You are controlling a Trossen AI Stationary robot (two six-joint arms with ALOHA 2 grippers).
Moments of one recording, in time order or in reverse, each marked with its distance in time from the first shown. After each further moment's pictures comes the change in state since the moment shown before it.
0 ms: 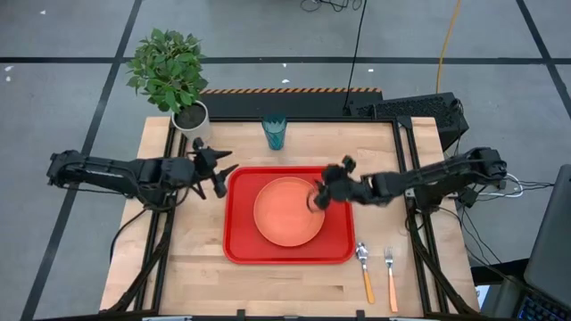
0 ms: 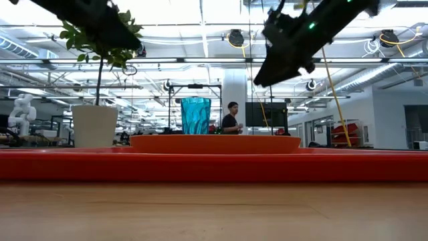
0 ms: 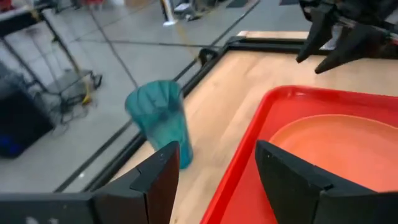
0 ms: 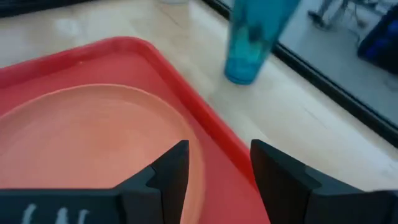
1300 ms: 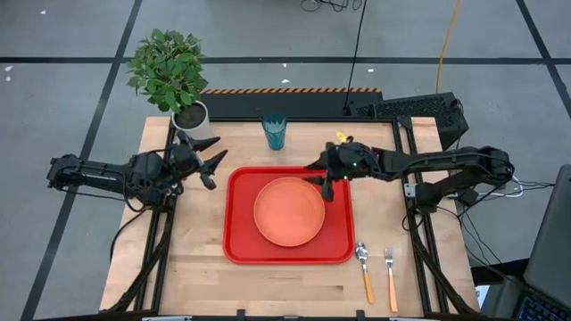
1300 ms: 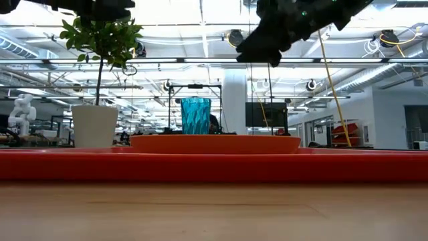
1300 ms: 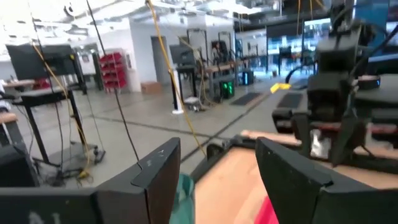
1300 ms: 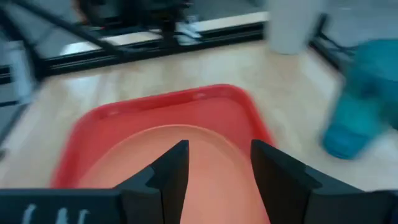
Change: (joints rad) left arm -0.022 -0.198 -0.148 0.488 -0.030 0.228; right arm -0.218 -0.078 0.001 0.248 -0.673 -0.331
